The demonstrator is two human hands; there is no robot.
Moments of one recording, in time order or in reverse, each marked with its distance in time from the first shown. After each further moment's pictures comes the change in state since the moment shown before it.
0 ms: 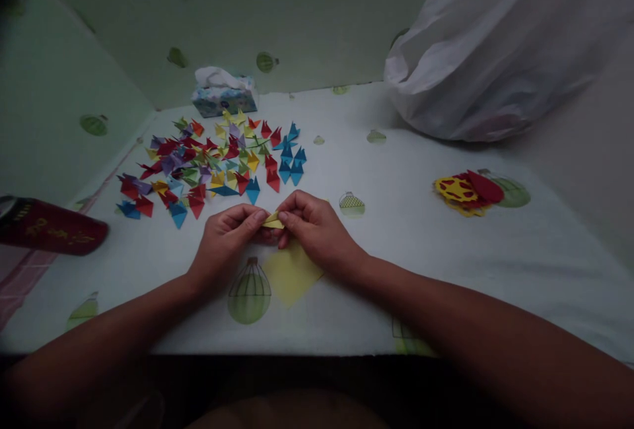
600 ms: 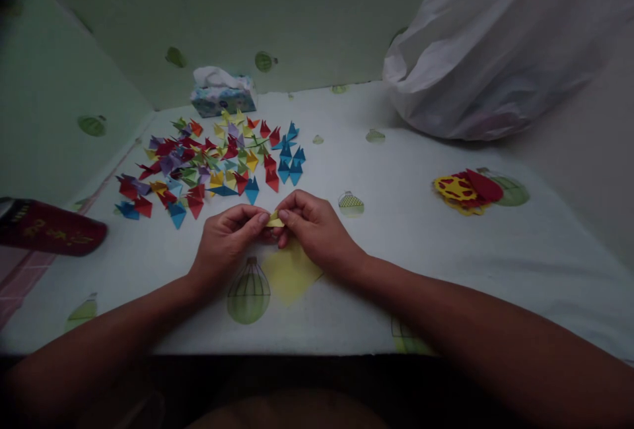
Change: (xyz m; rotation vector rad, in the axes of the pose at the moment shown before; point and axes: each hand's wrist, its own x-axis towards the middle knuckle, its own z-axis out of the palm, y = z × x) left_hand 0.001 -0.003 0.001 0.085 0.028 0.049; right_hand 0.001 0.002 0.000 -0.025 0.033 -0.014
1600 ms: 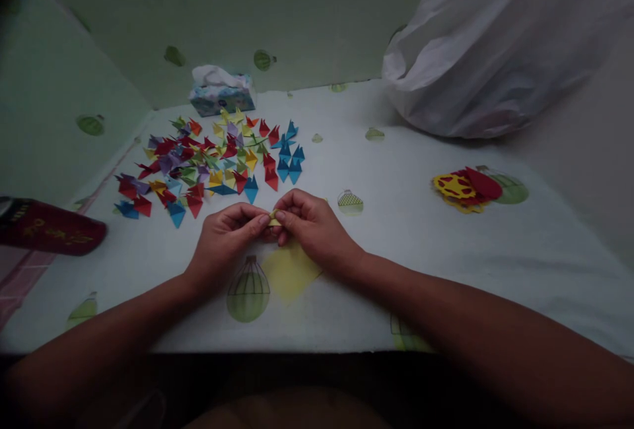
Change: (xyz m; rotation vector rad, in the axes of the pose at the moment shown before) left_hand -0.001 0.002 0.000 -0.062 -0.012 -0.020; right_hand 0.000 0.000 0.001 0.069 -0.030 0.014
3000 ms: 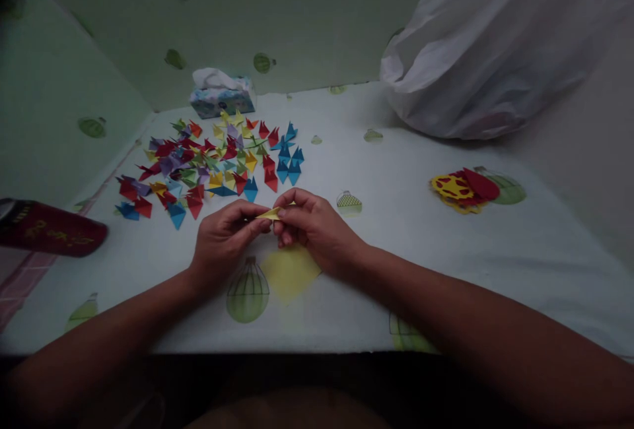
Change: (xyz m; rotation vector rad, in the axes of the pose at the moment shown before) left_hand 0.005 -0.002 -0.008 0.417 0.003 0.412; right_hand 0.000 -0.009 -0.001 0.281 -0.052 0.141
